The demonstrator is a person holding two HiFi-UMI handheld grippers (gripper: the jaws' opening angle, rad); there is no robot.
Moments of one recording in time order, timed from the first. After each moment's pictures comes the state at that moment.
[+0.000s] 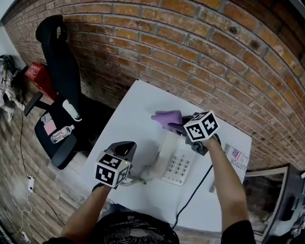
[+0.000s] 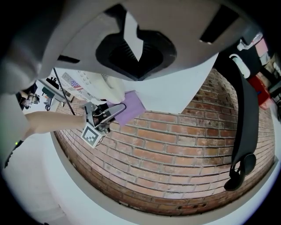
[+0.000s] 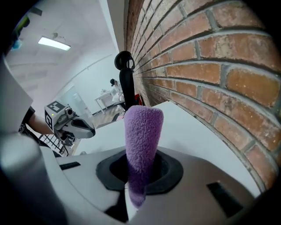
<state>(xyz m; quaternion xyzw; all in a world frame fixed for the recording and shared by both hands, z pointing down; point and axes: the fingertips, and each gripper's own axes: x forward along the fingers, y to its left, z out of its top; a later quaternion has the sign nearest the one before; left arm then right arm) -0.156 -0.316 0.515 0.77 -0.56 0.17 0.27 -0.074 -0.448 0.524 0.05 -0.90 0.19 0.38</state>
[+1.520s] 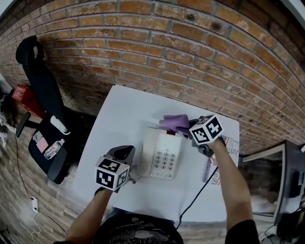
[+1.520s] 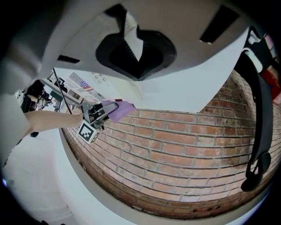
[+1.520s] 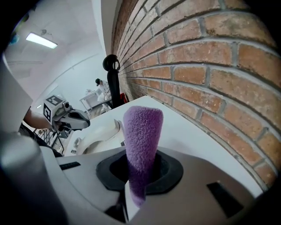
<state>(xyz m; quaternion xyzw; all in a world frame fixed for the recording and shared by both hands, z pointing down) -0.091 -0.324 0.514 0.80 -0.51 0.18 0.25 0.053 -0.452 0.524 0.16 -0.88 0.19 0.40</state>
